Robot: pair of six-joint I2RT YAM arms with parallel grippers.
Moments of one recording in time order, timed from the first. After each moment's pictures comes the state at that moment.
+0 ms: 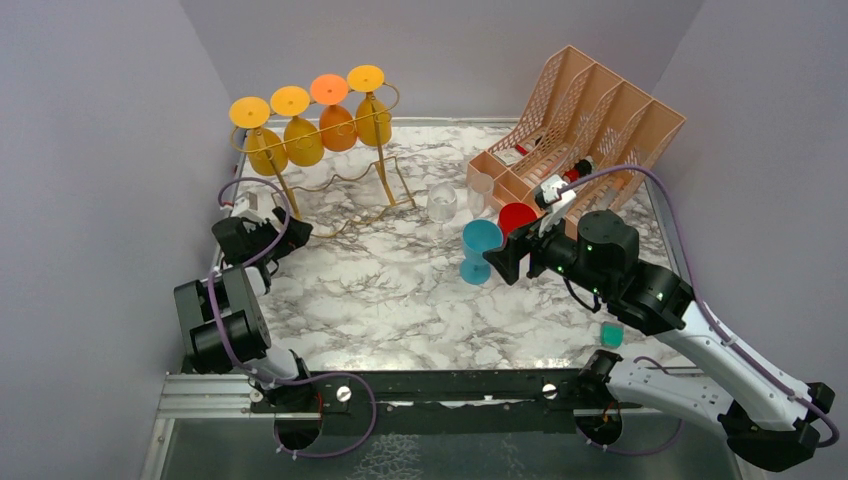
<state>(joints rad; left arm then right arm) 0.40 1.50 0.49 0.53 0.57 -0.36 0.85 0.82 1.04 -0.53 0.08 0.16</state>
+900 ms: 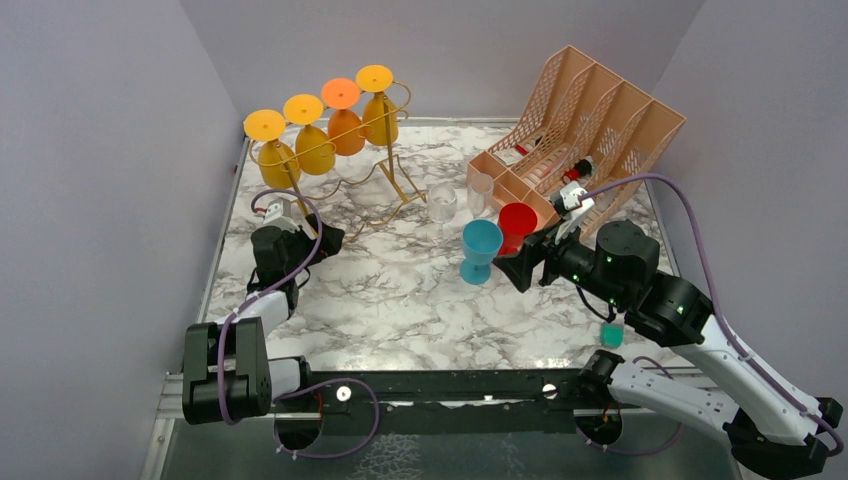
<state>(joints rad) 0.11 1.23 0.33 0.53 0.35 -0.48 0.85 0.73 1.03 -0.58 0.08 0.21</state>
